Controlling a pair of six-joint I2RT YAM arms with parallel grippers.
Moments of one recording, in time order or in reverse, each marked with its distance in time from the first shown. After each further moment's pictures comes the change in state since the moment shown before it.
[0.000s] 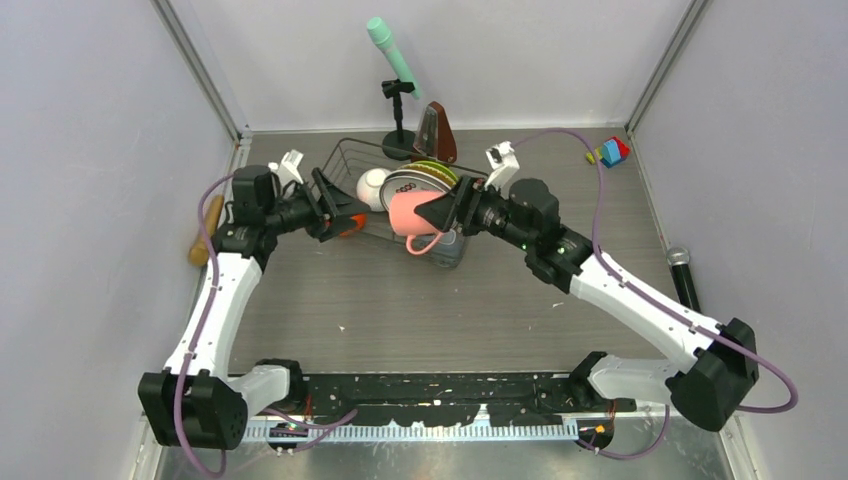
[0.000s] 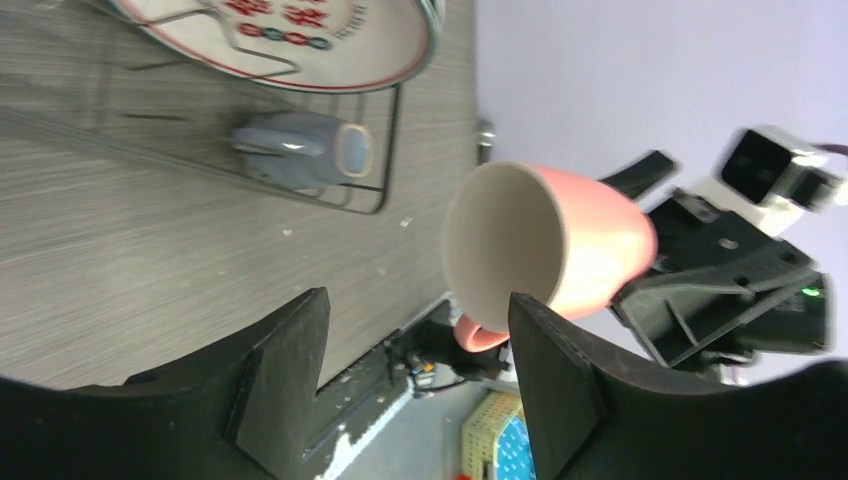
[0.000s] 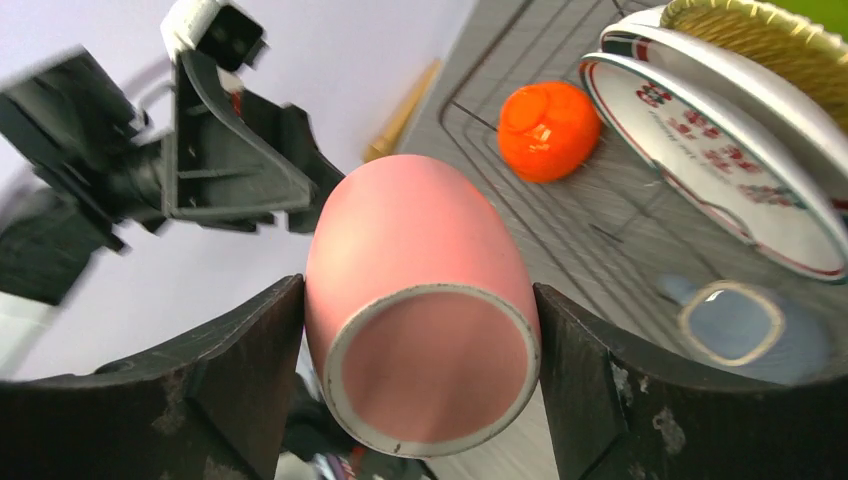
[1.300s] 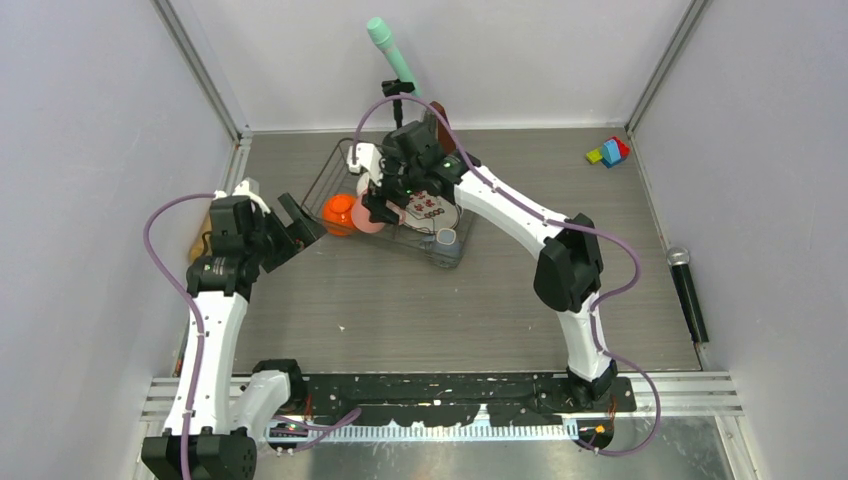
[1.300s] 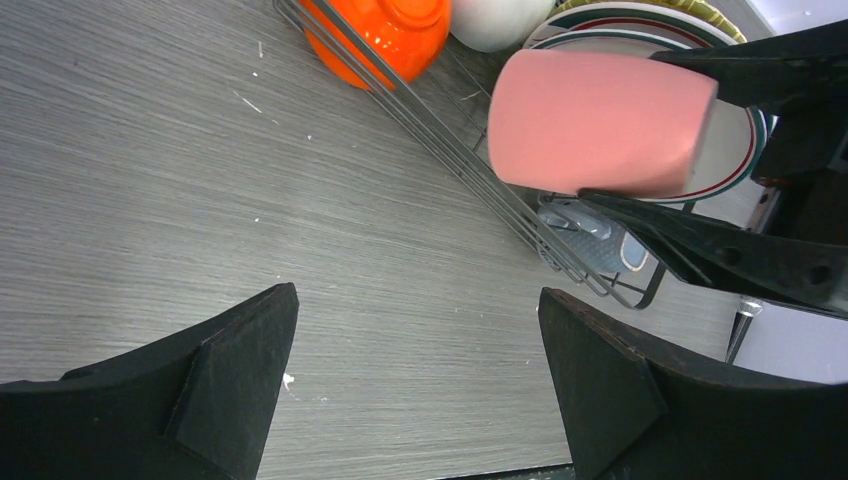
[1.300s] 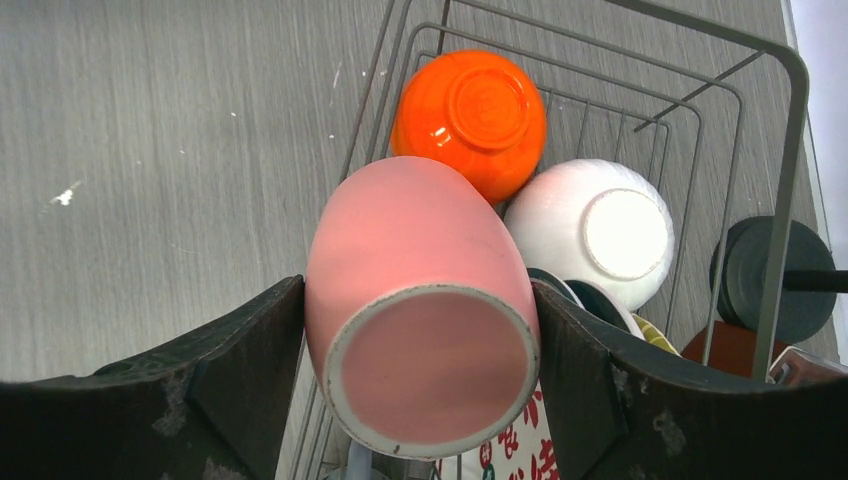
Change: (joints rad) left arm 0.119 -0.215 -0.024 -0.384 -0.584 0.306; right arm 0.042 0.909 1.036 -0.668 -0.330 -1.355
